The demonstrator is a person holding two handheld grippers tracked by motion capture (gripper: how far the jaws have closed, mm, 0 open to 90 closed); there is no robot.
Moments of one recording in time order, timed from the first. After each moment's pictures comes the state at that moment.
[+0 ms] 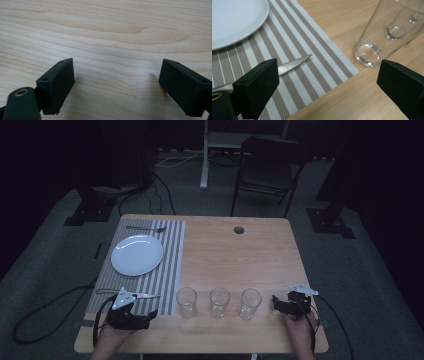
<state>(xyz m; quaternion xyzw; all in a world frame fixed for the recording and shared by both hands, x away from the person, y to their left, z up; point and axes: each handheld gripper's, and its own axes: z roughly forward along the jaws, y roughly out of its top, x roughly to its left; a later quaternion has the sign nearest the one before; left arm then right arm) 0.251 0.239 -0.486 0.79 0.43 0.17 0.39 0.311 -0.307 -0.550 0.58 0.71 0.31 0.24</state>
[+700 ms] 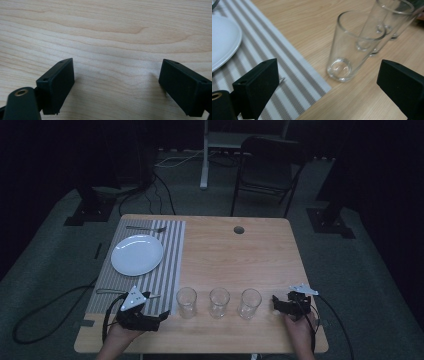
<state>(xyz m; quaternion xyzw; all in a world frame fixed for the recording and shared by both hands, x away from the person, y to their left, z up) 0.248 0.209 -0.465 0.81 0.37 0.16 0.43 0.311 -0.307 -0.550 0.58 0.71 0.31 0.24</state>
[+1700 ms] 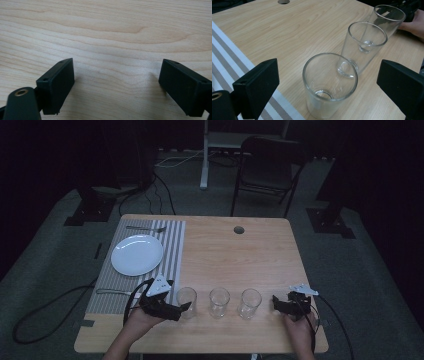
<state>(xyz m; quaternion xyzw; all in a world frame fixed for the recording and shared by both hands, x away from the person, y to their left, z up) 0.277 0.151 -0.438 0.83 0.31 0.14 0.44 0.310 -0.307 -0.550 0.58 0.71 0.31 0.24</state>
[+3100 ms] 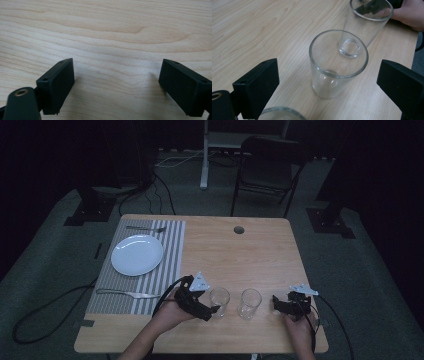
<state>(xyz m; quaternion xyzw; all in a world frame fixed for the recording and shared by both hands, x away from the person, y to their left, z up) 0.296 0.064 -0.442 0.89 0.24 0.11 0.38 0.310 -0.307 -0.550 0.58 0.71 0.31 0.24</state>
